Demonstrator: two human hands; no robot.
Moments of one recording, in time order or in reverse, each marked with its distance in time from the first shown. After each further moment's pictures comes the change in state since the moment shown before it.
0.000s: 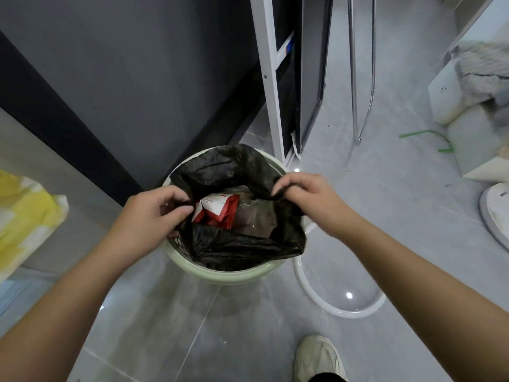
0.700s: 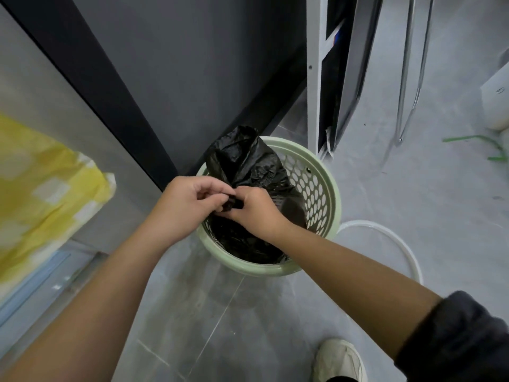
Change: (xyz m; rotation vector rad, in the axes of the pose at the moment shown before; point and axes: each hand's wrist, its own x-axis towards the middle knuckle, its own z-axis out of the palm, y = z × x) left_hand -0.004 0.000 -0.004 -0.111 0.006 -0.003; right_hand 0.052 0.022 0.143 -0.296 -0.100 -0.260
